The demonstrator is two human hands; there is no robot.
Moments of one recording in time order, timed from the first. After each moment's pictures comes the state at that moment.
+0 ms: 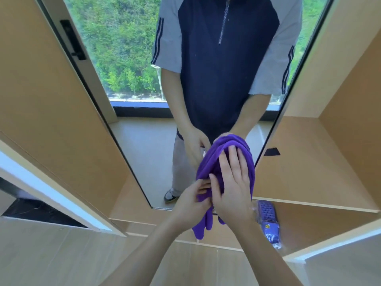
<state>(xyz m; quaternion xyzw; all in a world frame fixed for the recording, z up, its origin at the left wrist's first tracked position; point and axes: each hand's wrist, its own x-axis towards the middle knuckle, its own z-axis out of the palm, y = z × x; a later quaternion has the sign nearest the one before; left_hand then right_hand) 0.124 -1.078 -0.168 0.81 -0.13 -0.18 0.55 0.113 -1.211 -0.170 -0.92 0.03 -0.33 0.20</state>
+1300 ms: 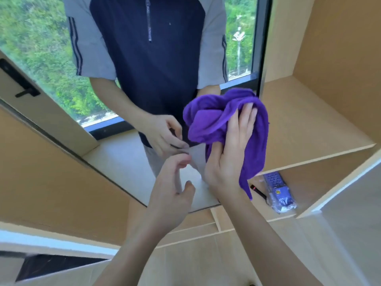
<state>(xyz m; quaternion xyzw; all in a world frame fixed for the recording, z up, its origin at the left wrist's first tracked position) 0.151 -1.033 -0.095 0.85 -0.27 -0.06 0.44 0.158 -1.177 -0.124 -0.73 0.14 -0.52 0.42</state>
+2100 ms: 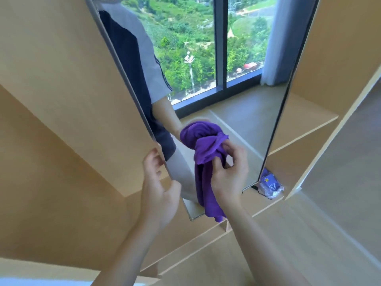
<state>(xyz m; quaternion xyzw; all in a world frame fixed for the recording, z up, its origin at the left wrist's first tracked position) 0.248 -0.870 -0.121 0.77 -0.30 -0.06 0.57 0.175 -1.008 -0.140 -0.60 0.33 -0.53 0.51</state>
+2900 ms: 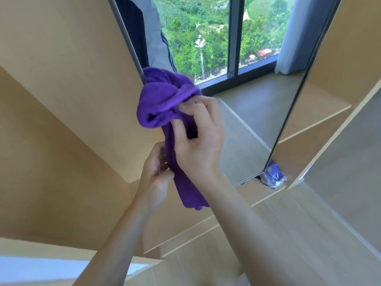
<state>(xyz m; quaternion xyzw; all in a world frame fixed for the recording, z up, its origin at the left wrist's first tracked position) 0.268 -0.861 -0.106 0.65 -0.35 -0.21 0.65 0.225 -0.967 -0.071 -0.66 0.12 -0.64 0.38</state>
